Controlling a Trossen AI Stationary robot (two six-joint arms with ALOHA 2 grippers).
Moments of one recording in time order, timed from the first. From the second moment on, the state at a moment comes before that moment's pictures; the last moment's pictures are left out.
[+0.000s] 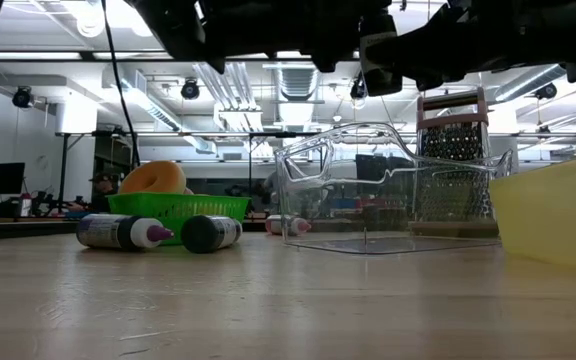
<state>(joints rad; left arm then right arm) 0.05 1.83 1.11 0.68 0.35 0.12 0.26 1.31 0.39 0.88 0.37 -0.16</state>
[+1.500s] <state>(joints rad) 0.06 1.82 1.11 0.57 0.40 0.21 0.26 1.32 0.39 0.85 0.37 -0.16</state>
